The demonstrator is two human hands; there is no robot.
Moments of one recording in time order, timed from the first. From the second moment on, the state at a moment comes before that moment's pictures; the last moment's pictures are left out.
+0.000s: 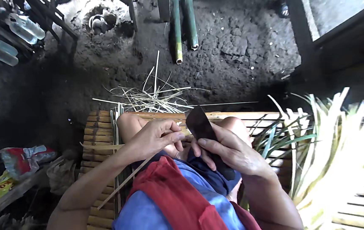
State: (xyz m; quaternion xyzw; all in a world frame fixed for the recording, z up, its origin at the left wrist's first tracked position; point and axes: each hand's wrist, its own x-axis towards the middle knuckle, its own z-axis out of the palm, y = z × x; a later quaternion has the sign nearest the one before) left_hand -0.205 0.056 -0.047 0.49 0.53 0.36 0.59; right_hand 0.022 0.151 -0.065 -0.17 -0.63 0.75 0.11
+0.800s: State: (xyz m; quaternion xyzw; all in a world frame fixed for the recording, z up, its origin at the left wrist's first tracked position) left_hand -0.204 0.052 -0.025 0.54 0.47 0.34 0.61; right_hand 0.007 0.153 -0.079 -0.21 -0.66 0.68 0.22
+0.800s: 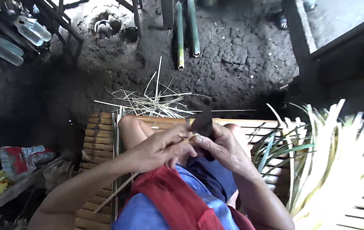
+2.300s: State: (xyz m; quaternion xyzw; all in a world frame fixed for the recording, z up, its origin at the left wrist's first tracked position) left_hand -0.133 0.114 -0.119 -0.06 0.37 0.75 0.54; right_hand 0.001 0.159 -0.085 -0.27 -0.78 0.49 0.27
